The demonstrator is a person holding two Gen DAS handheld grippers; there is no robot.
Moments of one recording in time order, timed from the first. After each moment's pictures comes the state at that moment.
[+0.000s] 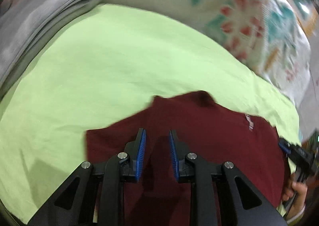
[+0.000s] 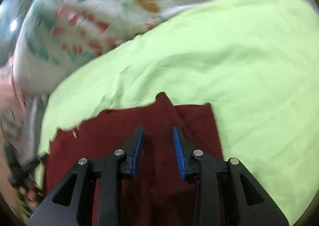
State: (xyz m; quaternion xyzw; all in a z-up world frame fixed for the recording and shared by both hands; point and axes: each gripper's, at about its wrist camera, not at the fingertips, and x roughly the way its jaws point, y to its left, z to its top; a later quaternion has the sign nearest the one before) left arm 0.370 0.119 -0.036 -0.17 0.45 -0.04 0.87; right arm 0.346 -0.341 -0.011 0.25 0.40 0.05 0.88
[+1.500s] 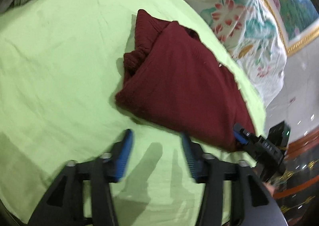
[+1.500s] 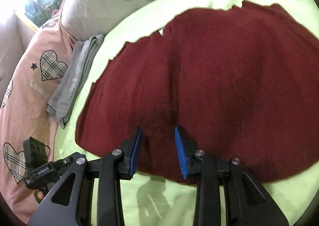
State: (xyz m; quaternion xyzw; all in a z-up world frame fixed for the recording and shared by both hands) left arm 0.155 0.148 -0.063 -0.32 0.47 -0.10 0.82; right arm 0.217 -0.201 -0.037 0.21 0.44 0.22 0.84
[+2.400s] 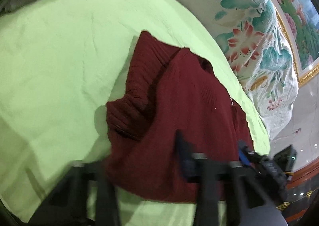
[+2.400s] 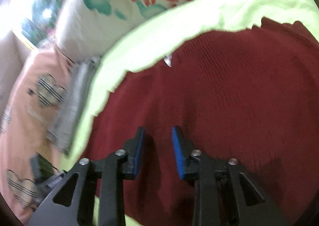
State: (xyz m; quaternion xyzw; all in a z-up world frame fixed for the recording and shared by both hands) left arm 0.231 0.141 -0.069 -0.36 0.43 -0.04 0.82; right arm 0.276 -0.183 -0.035 0.23 0.42 0.19 0.86
